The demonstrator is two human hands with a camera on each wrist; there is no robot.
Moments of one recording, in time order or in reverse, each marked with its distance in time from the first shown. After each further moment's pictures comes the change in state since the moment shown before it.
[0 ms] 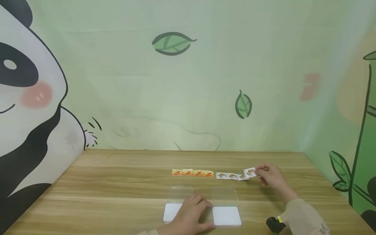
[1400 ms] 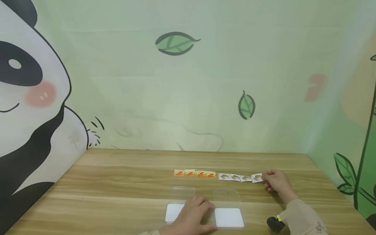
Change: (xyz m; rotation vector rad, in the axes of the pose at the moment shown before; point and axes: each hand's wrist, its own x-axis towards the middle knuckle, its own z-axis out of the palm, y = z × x) left_hand -0.001 -0.003 0.000 -0.001 0.014 0.041; right_hand 0.013 0.026 -0.001 0.003 0.055 0.127
